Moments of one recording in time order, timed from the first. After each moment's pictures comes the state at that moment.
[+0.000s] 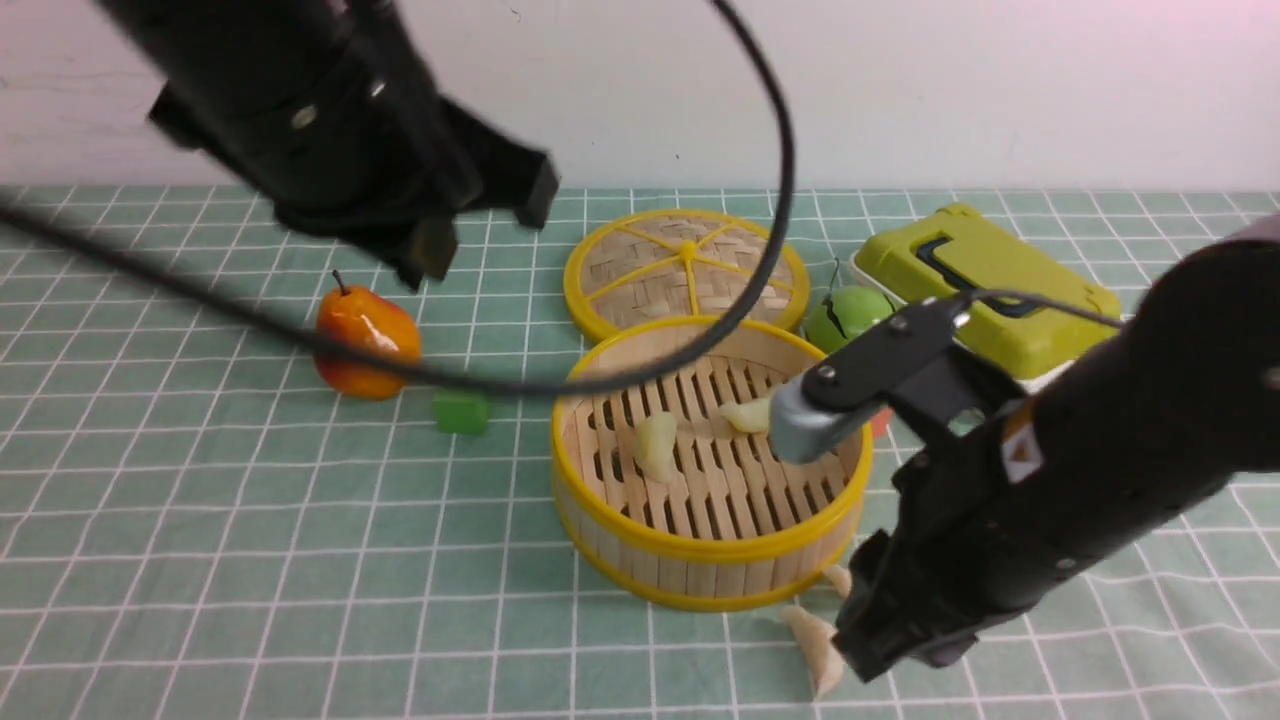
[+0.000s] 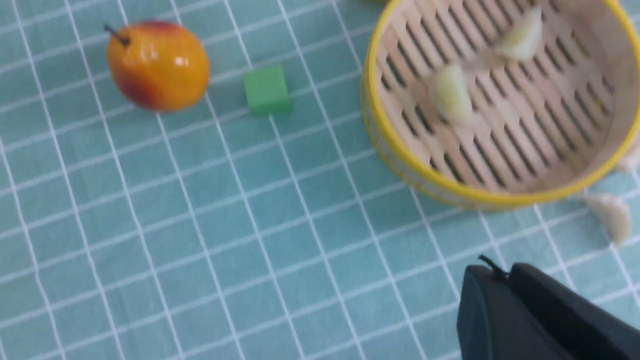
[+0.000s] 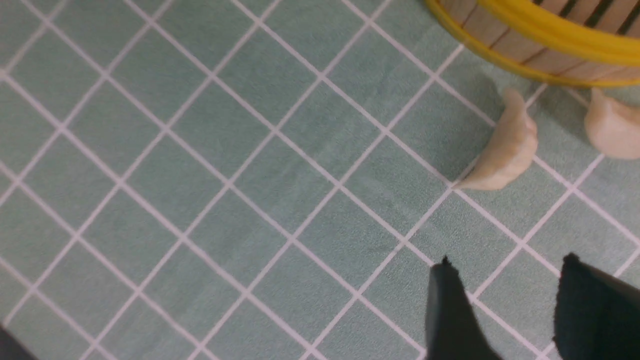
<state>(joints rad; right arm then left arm) 0.64 1.47 -1.08 0.15 0.87 -0.07 -0.60 1.41 -1.56 0.17 1.22 -0.29</state>
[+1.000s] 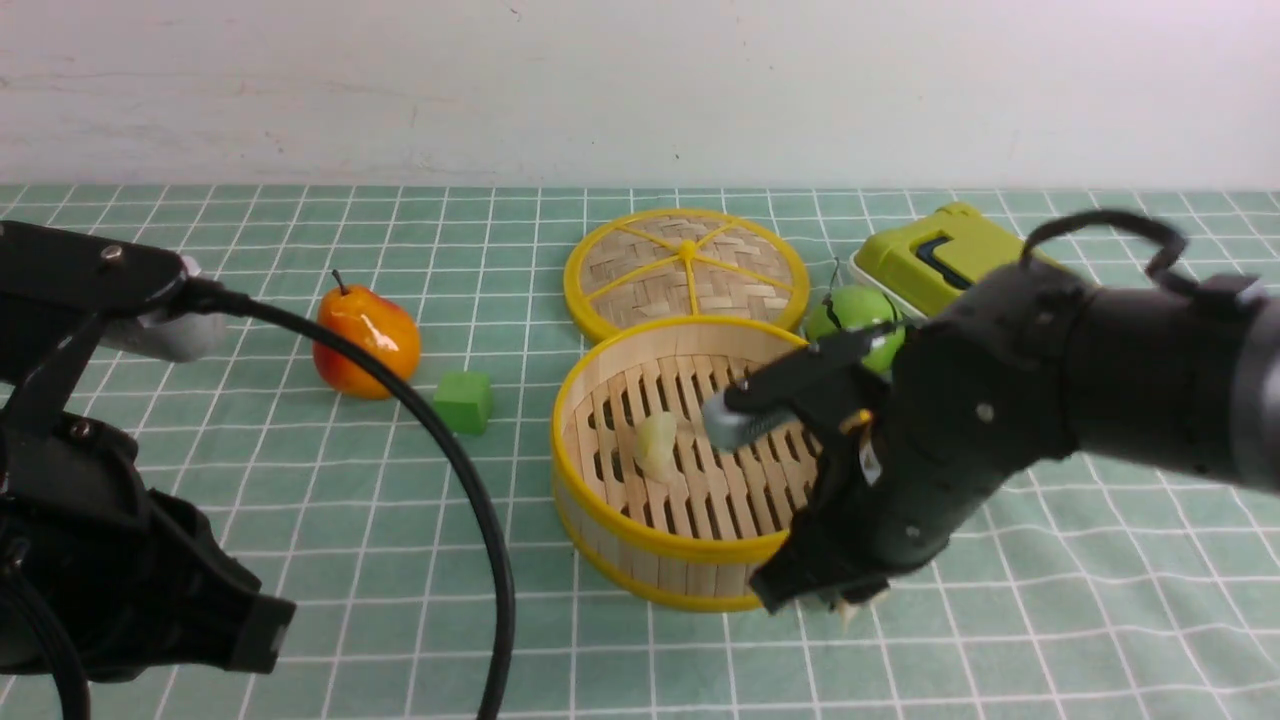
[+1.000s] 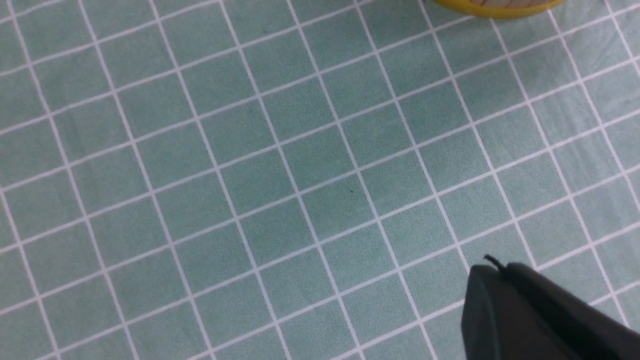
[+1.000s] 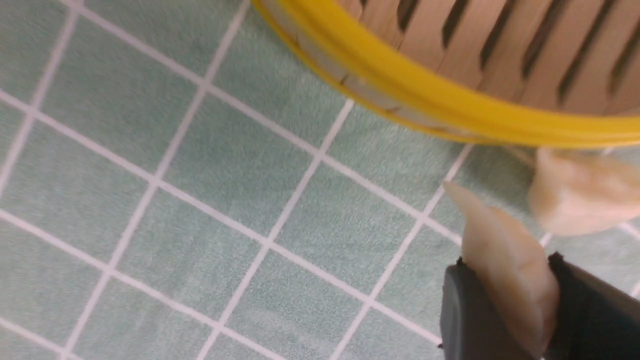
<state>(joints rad) 0.64 1.70 -1.20 -0.07 0.79 0.16 -0.60 0.97 -0.98 0.08 1.08 -0.29</state>
